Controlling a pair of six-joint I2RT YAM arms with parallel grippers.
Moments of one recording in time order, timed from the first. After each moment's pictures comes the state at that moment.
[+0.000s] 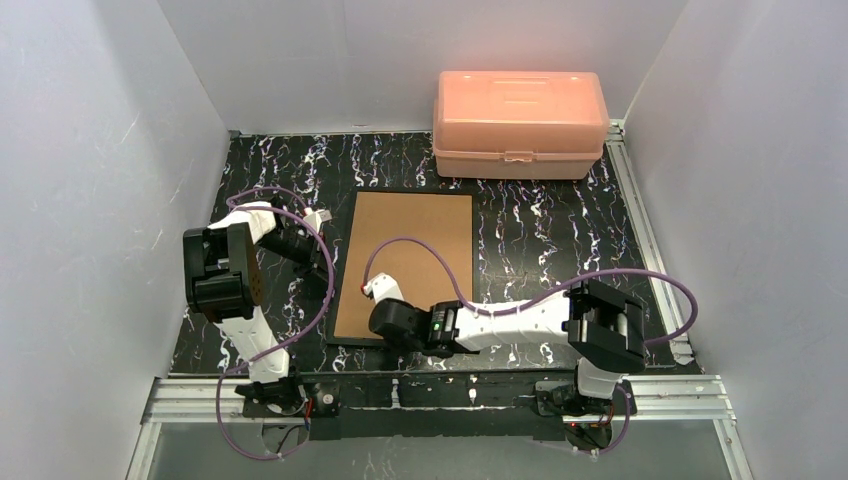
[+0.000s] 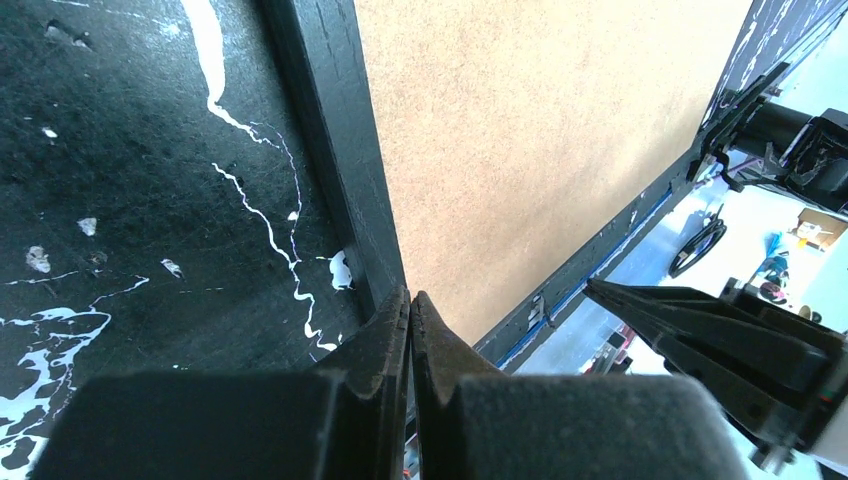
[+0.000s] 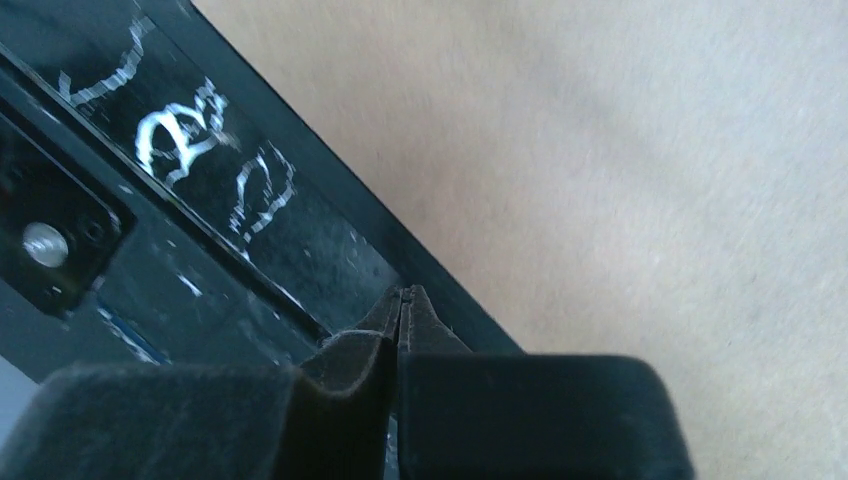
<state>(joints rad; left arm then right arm) 0.12 1.82 1.11 -1.01 0.71 0.33 1.40 1.73 1.11 -0.28 0.29 0.58</state>
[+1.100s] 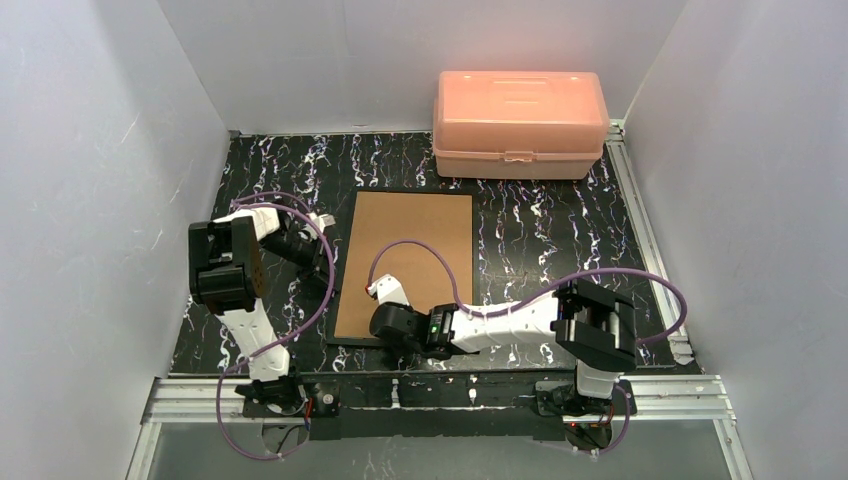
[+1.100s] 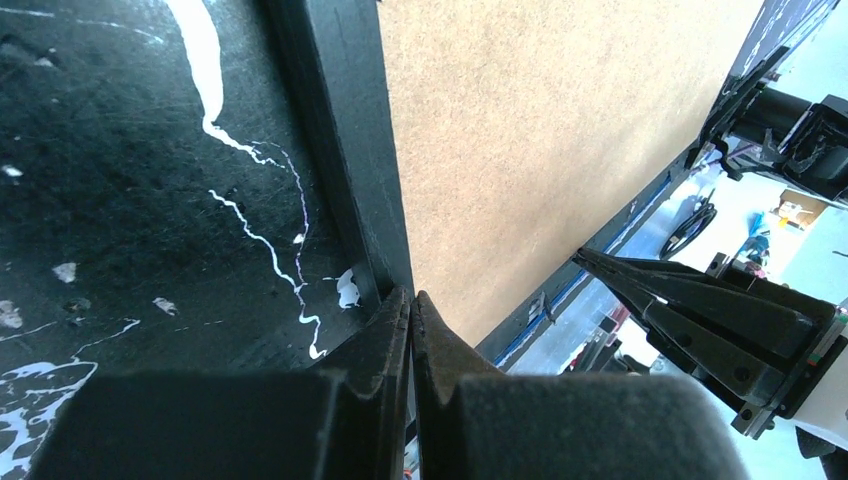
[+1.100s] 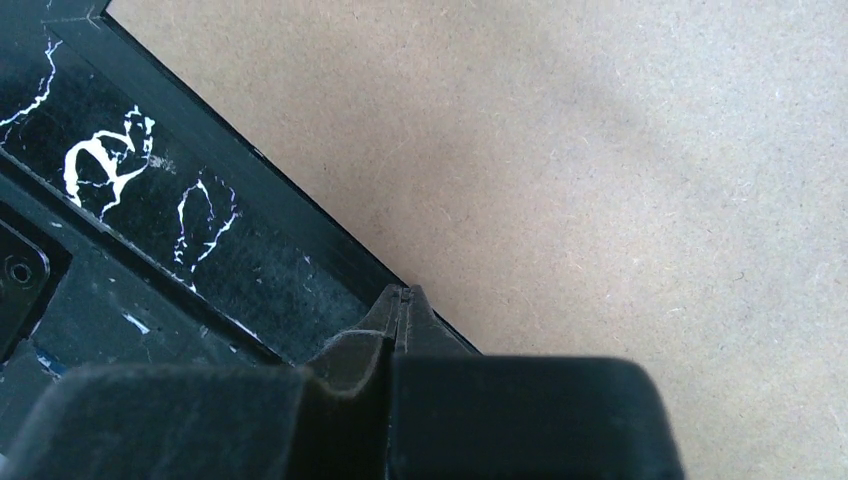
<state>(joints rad) 0.11 1.88 1.11 -1.00 0.72 0.35 1.41 1.76 1.07 -0.27 0.35 0.63</state>
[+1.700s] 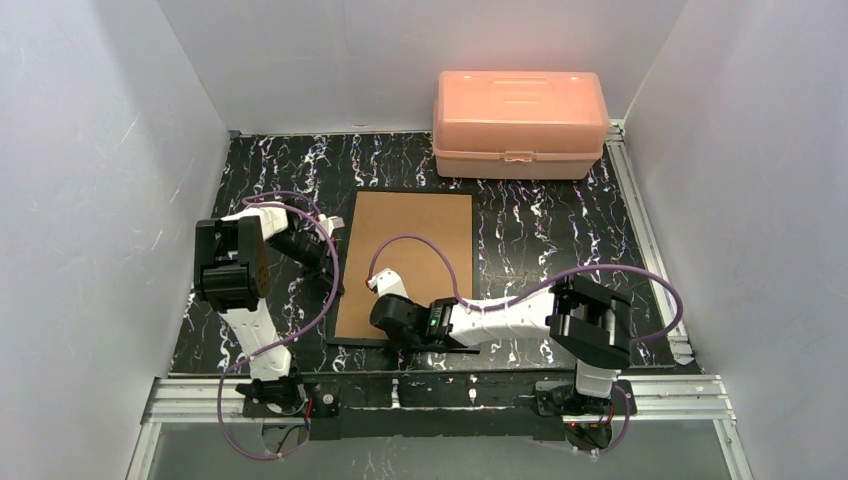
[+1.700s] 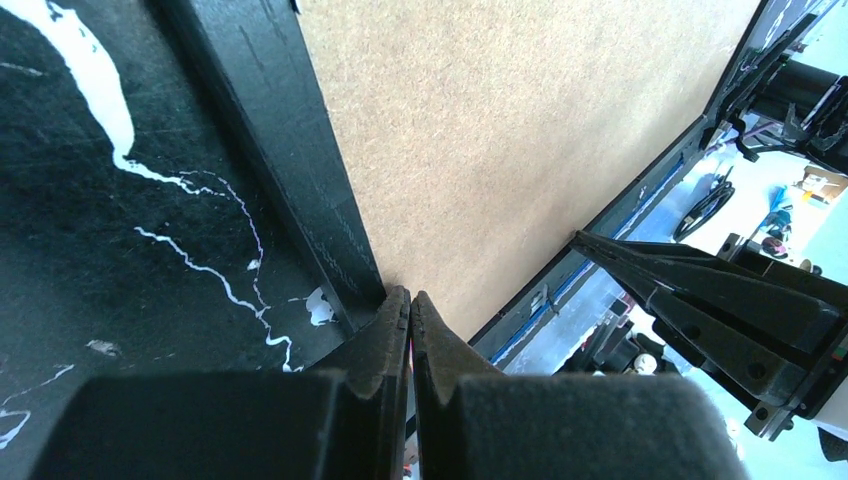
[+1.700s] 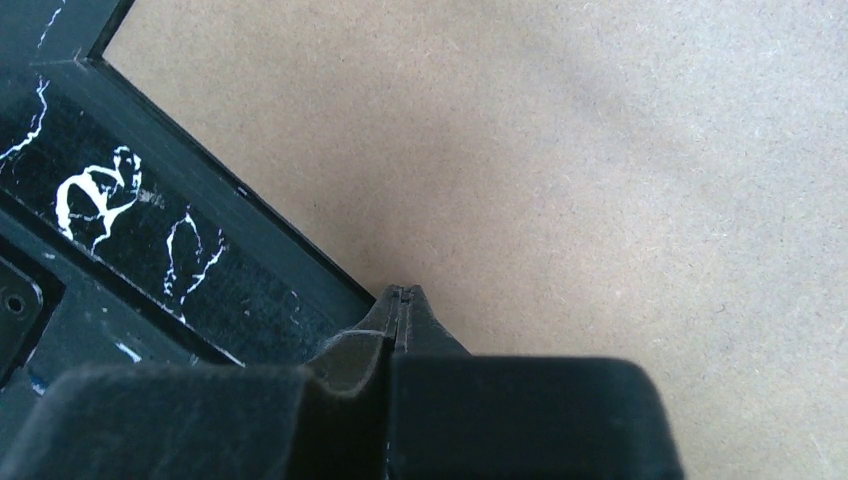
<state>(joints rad) 0.06 1.89 1.11 -1.01 0.71 0.35 1.38 1.79 1.08 -0.22 0.33 0.61</state>
